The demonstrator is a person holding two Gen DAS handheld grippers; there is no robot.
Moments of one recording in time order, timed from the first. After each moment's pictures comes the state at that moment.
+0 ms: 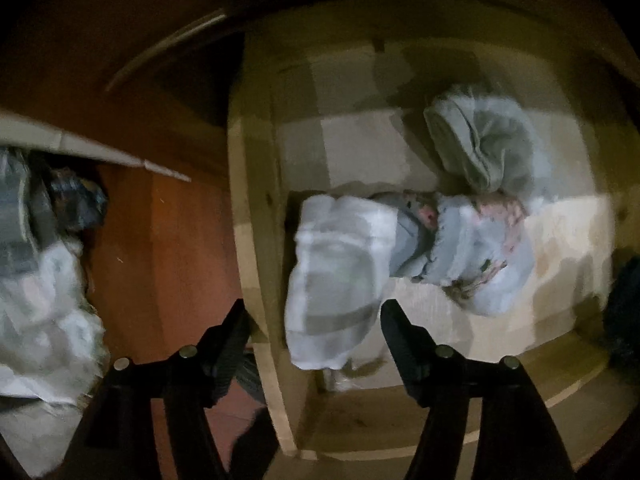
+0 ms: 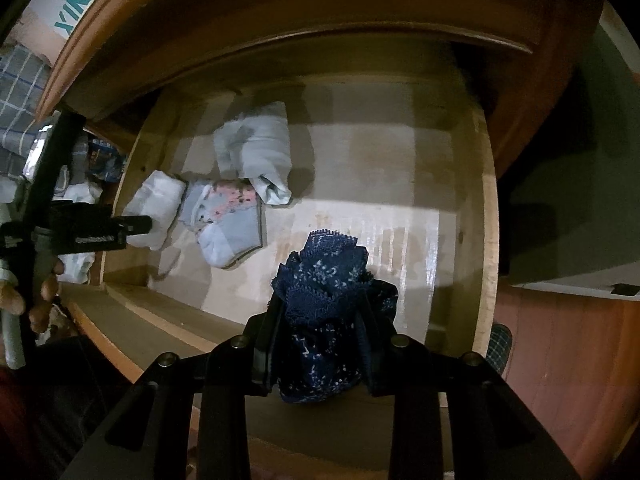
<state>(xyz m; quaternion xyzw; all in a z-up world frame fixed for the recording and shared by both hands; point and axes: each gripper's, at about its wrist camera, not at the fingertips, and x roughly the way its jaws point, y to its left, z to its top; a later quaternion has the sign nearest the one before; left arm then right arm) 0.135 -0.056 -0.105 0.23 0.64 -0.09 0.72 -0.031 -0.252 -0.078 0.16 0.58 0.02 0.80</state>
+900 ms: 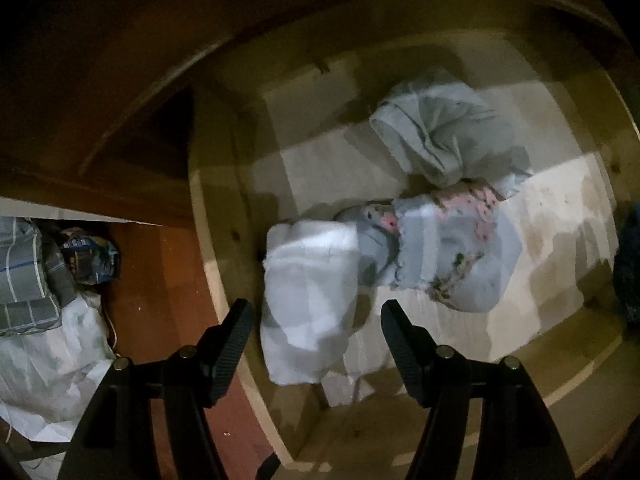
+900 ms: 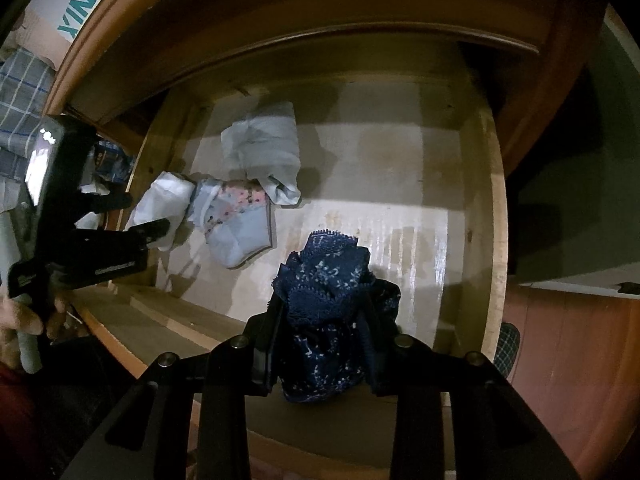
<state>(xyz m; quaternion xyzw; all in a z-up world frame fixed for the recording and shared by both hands) 0.118 -0.084 -0.104 0.30 0.60 -0.13 0.73 -0.031 -0.252 -0.079 0.17 0.58 0.02 0.79</state>
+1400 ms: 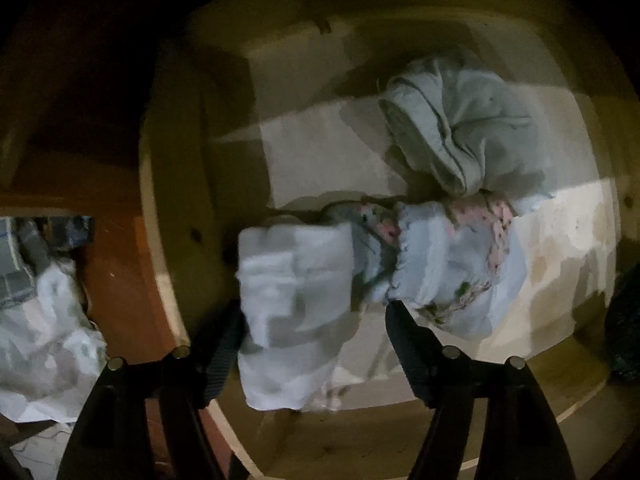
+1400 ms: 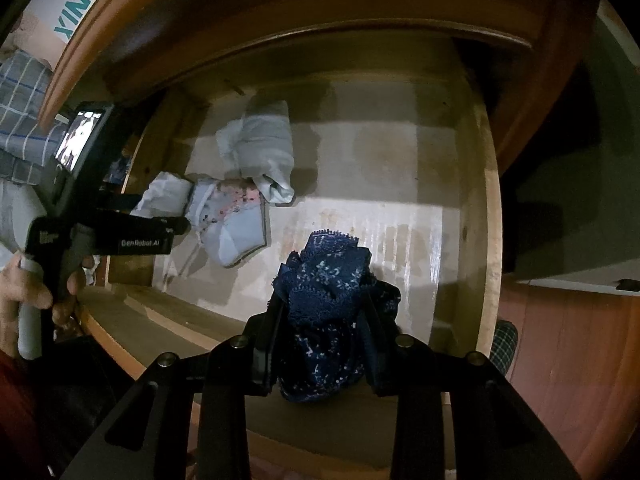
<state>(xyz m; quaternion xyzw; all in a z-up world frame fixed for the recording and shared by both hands) 0.143 -0.089 -0.130 0.25 0.67 -0.12 0.69 -0.028 -0.255 -0.081 0.17 0.59 0.02 0.79</state>
